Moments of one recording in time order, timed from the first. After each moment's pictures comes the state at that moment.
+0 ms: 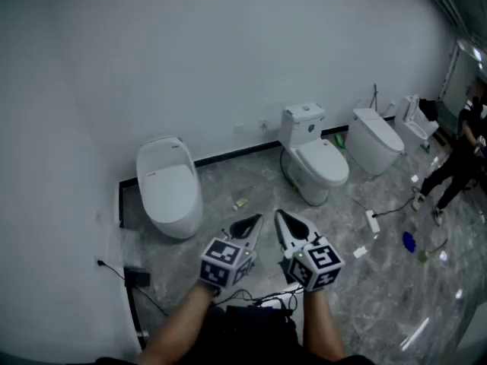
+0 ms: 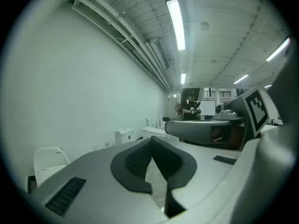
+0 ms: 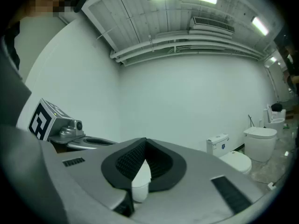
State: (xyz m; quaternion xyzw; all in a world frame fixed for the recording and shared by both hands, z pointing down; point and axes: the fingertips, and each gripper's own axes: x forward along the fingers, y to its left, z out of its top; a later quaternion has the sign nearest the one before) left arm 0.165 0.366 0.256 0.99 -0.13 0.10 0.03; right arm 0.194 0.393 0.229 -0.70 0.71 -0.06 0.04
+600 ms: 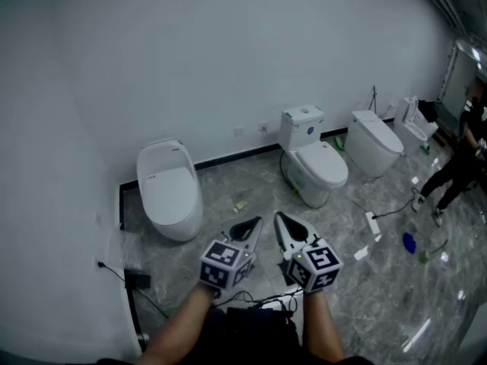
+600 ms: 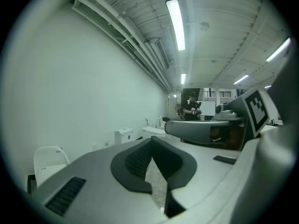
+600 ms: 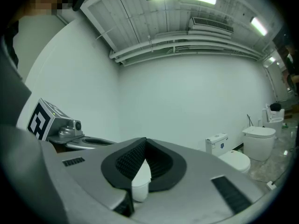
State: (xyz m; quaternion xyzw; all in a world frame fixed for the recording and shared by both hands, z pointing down) left arm 0.163 0.376 0.258 0.99 -0.13 0.10 0.03; right arm 0.193 0.402 0.232 -0.71 0.71 -0.06 0.04
